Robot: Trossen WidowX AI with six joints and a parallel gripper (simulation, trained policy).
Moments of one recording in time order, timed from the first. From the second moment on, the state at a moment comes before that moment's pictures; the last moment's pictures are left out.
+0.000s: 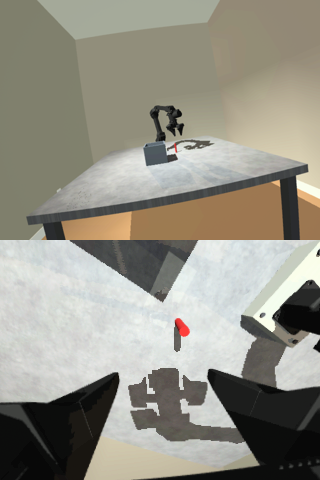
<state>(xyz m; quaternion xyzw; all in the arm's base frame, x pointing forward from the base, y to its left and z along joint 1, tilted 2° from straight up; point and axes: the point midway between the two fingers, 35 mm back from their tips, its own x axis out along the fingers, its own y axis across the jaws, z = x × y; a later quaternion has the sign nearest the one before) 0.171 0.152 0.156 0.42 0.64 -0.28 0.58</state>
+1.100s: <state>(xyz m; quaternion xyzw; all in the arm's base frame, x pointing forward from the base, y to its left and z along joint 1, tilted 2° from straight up) 0.152 0.123 0.052 0.40 0.63 -0.41 0.52</state>
